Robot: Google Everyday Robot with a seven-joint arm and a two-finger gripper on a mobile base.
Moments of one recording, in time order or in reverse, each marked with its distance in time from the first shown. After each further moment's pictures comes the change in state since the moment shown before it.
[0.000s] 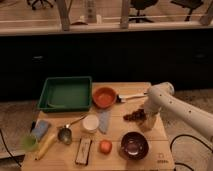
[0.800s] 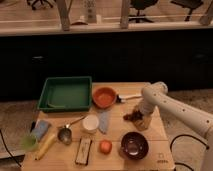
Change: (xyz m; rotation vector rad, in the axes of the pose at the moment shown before) arm -0.035 -0.010 0.007 -0.019 -0.020 -0.116
